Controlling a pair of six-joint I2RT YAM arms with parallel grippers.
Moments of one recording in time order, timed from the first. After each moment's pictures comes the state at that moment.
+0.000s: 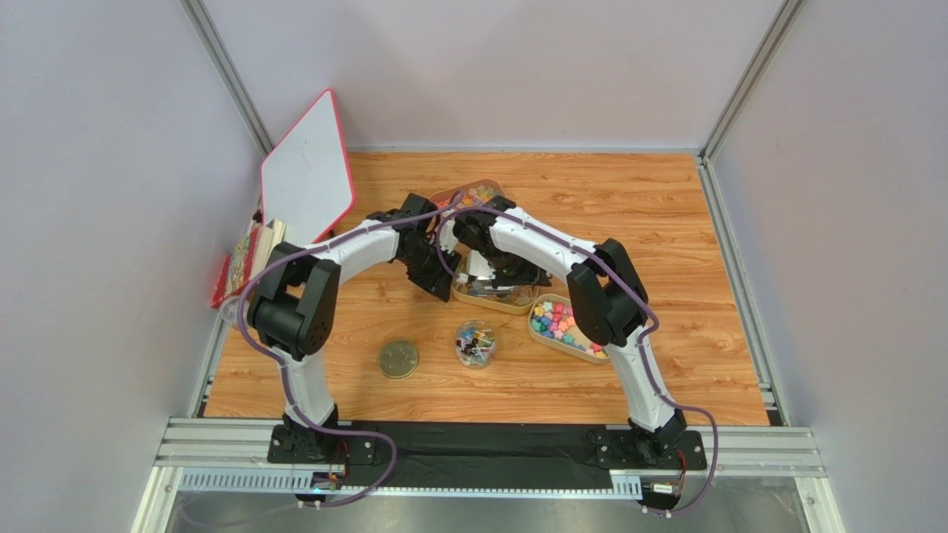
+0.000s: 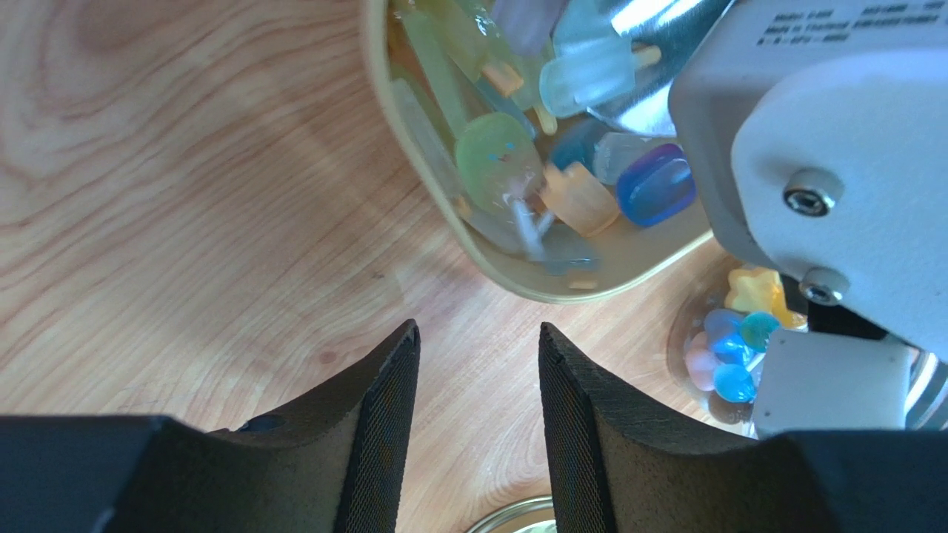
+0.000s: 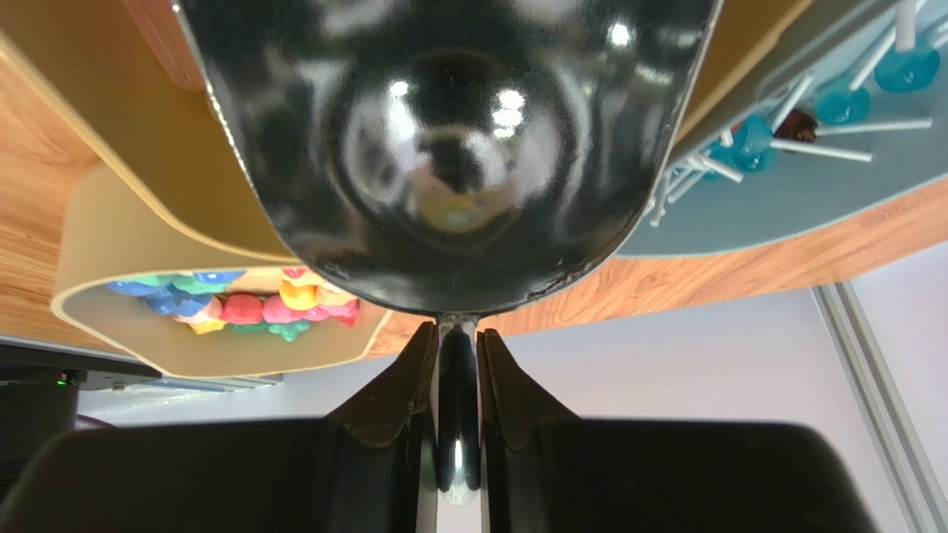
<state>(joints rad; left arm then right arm) -0.45 1.87 1.25 -0.62 0.41 0.17 0.75 2.23 1.89 -1.42 0.40 -0.67</state>
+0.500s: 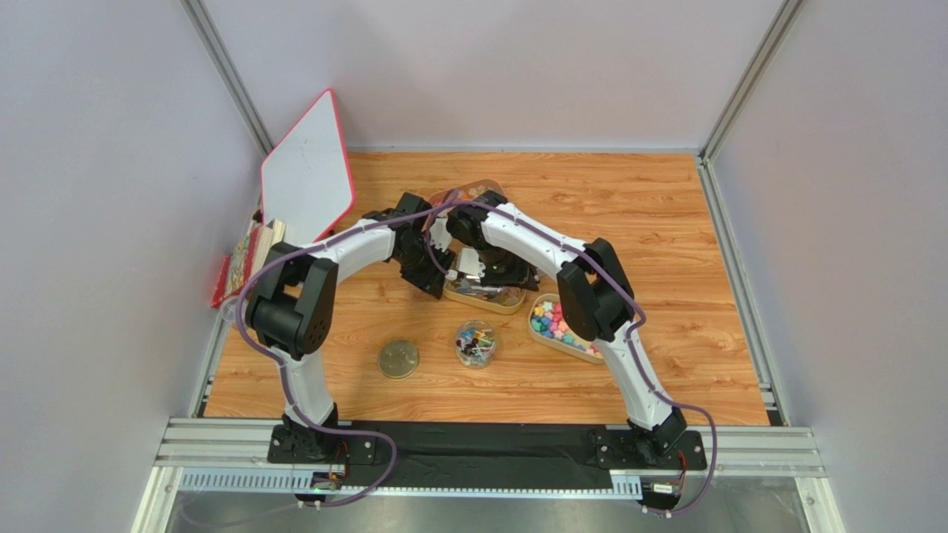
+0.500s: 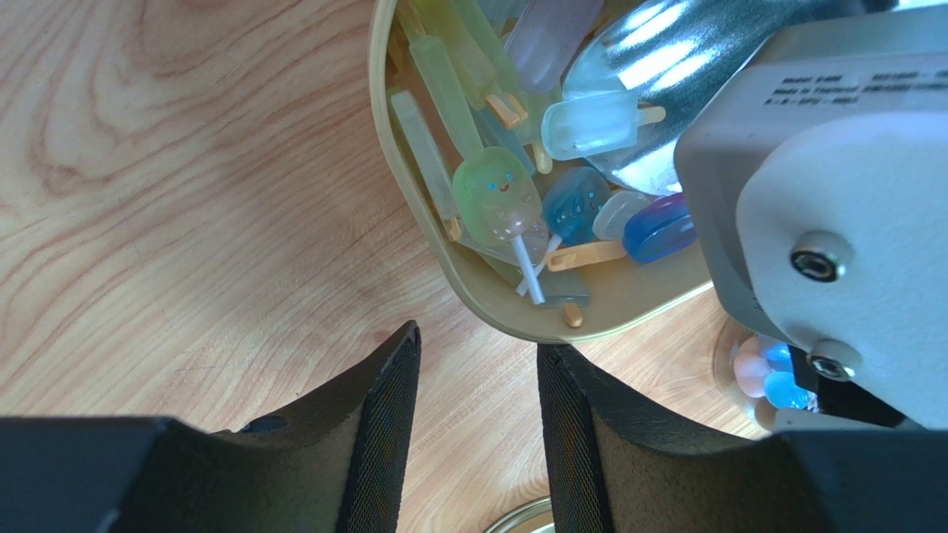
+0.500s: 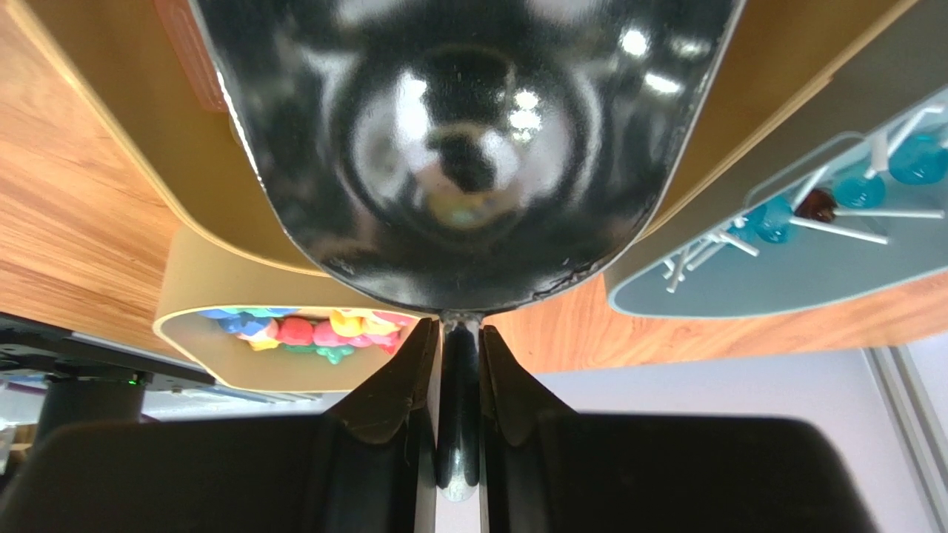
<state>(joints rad) -0.43 1.86 1.25 -0.62 0.34 0.17 0.75 2.33 2.05 -1.50 0.27 -0.64</state>
